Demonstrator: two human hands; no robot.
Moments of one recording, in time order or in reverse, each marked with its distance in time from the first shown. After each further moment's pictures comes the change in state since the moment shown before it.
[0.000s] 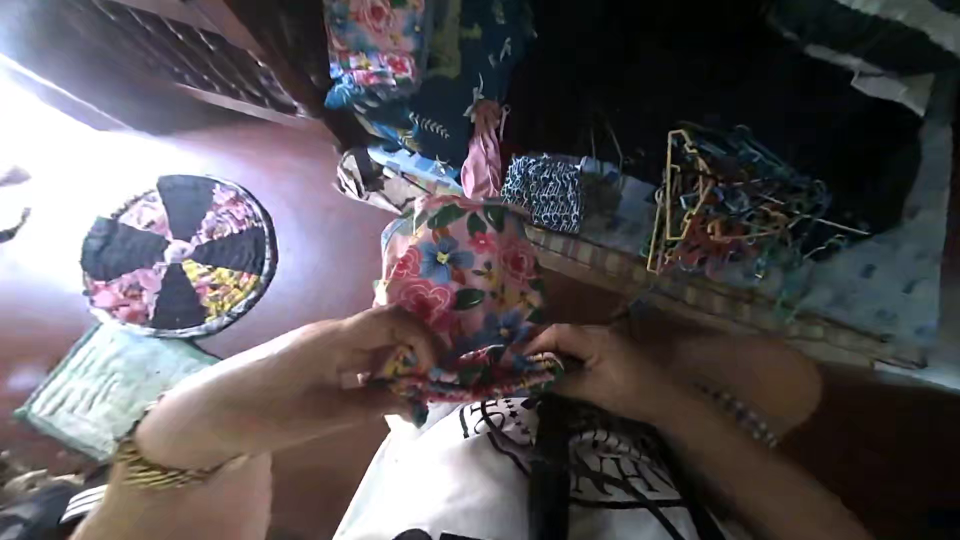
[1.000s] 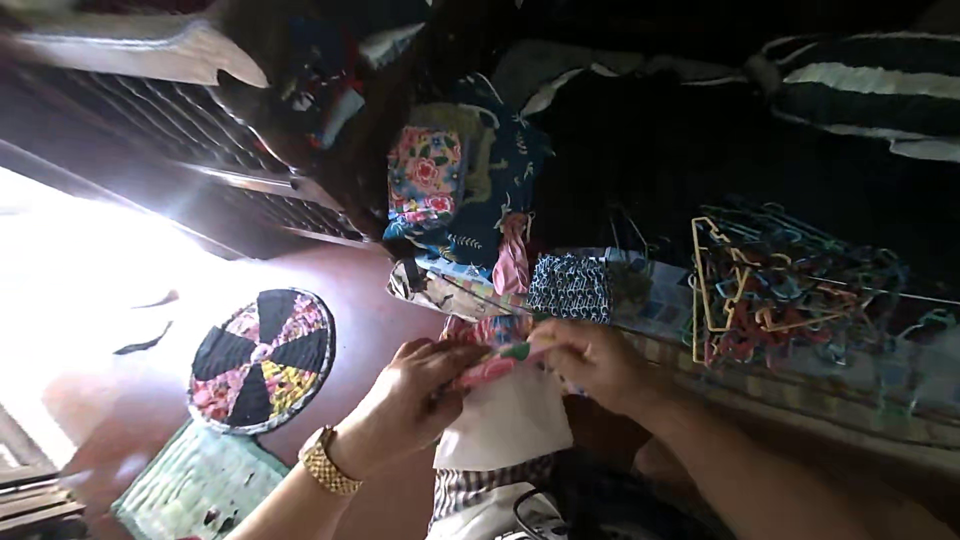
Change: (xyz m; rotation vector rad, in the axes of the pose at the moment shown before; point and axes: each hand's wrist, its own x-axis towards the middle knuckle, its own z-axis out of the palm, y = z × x) left_hand 0.091 -0.050 -0.045 0.698 0.372 0.014; right_hand 0.121 0.008 -0.085 -0.317 0.244 -0.097
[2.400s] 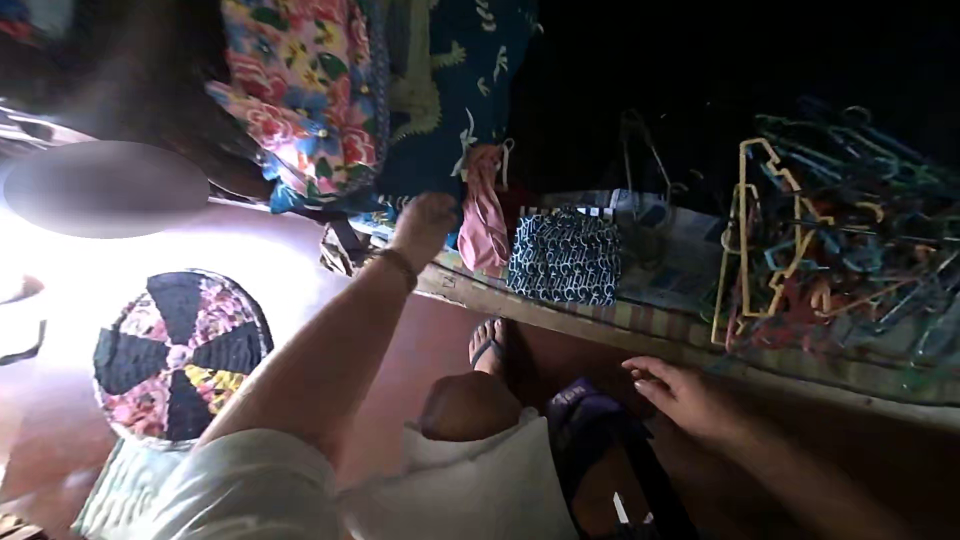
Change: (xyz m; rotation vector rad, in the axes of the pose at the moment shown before) left_hand 0.252 -0.229 0.103 -0.176 -0.157 -0.682; right_hand -0.049 0.187 -0.038 -0.011 -0.311 0.834
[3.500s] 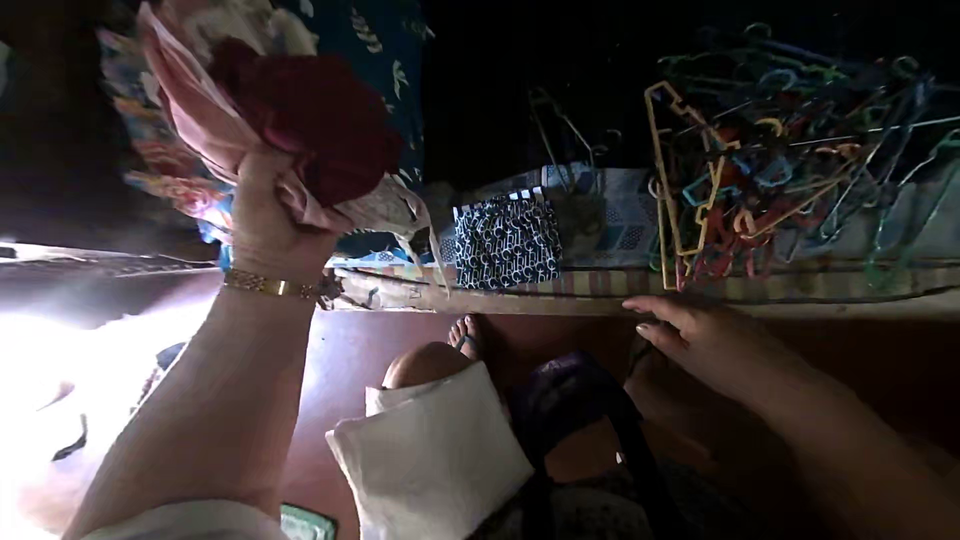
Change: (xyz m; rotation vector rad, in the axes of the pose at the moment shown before) left_hand -0.050 0.117 -0.028 -1.039 0.218 0.230; right_hand -0.074 0.028 -0.055 -0.248 0.397 -0.137
